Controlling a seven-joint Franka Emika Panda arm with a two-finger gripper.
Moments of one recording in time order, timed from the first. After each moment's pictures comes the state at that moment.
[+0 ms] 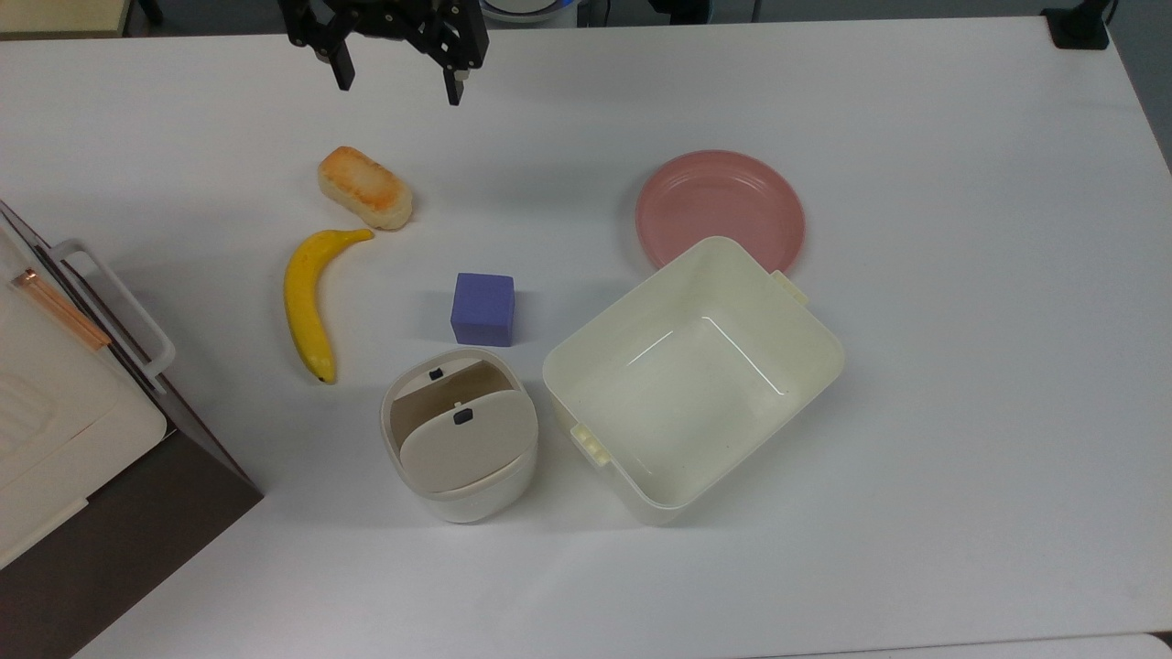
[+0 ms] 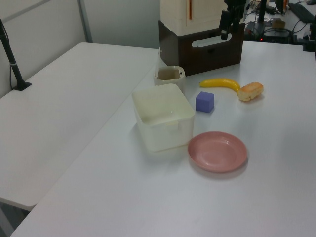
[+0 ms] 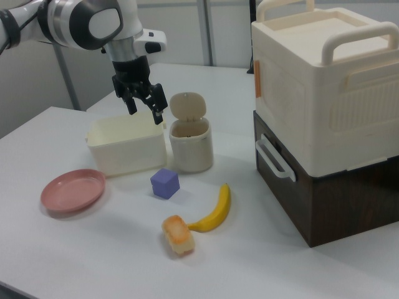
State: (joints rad) arm -0.13 0.05 0.03 -1.61 0.02 1.75 0.07
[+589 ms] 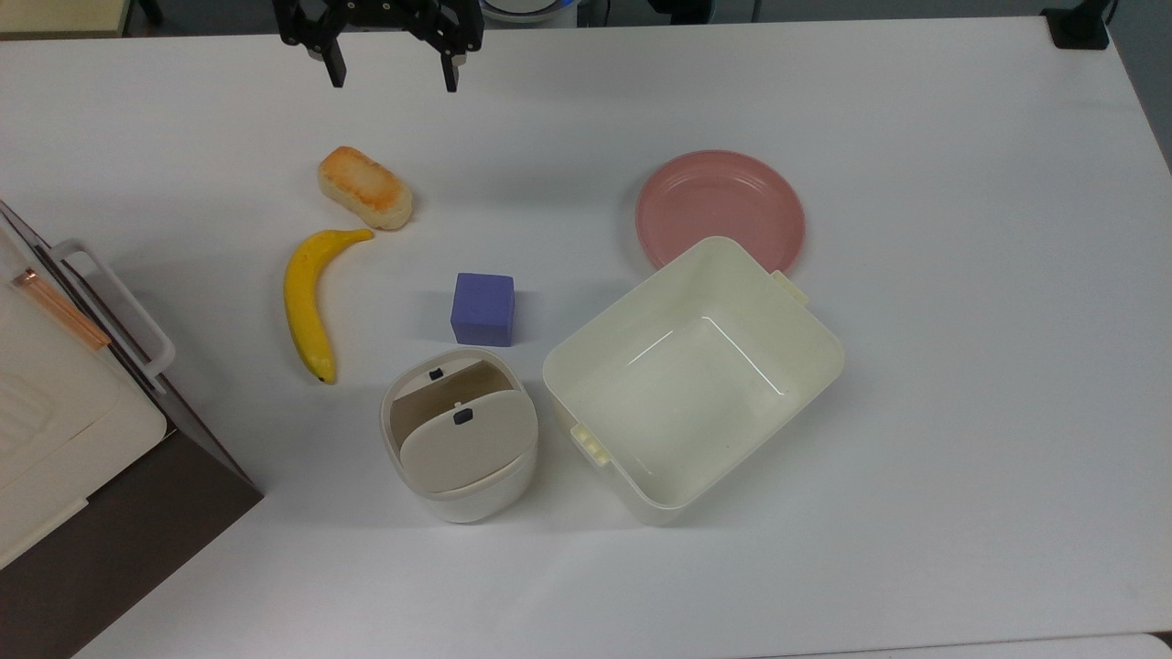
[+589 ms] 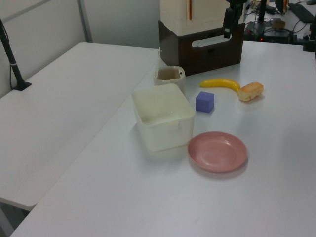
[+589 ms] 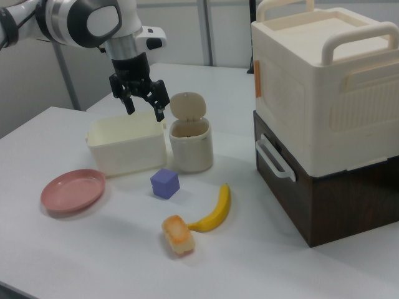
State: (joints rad) arm -0.13 0.04 0.02 -1.61 0.02 1.75 -0.07
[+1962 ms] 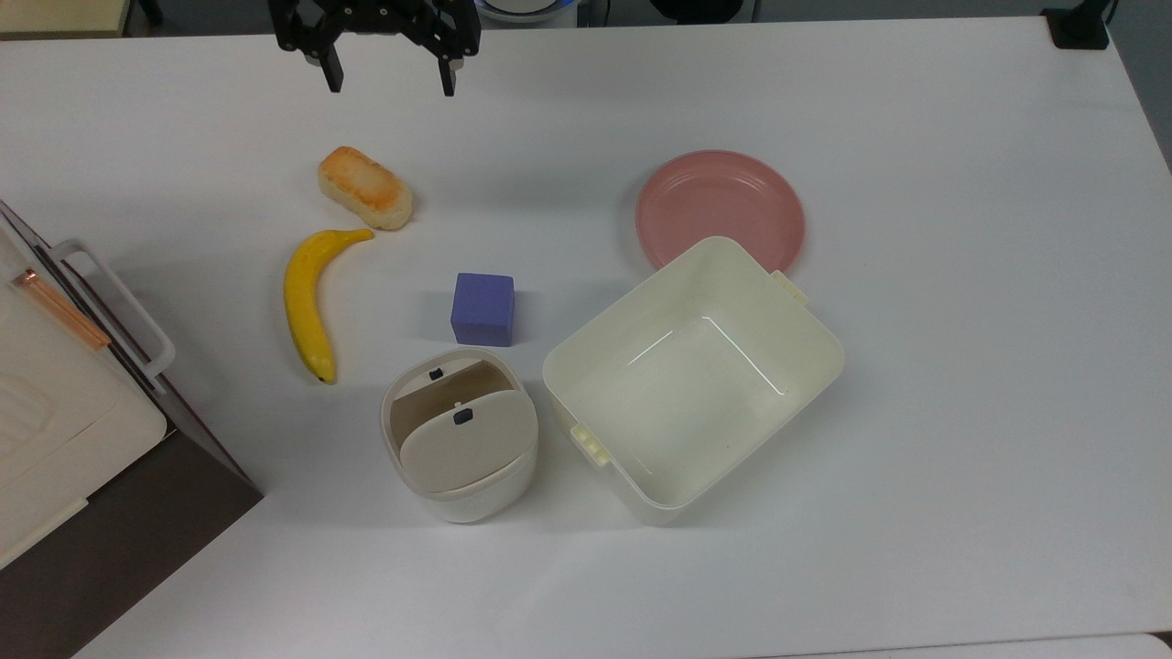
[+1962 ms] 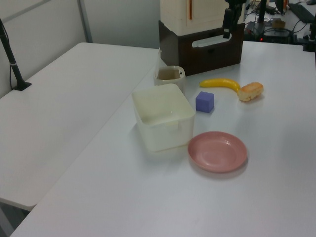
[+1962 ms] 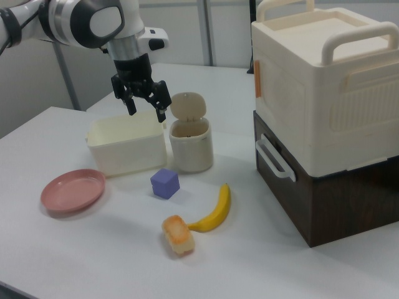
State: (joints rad) arm -0.13 0.05 0.02 -1.60 0.02 1.74 -0.08
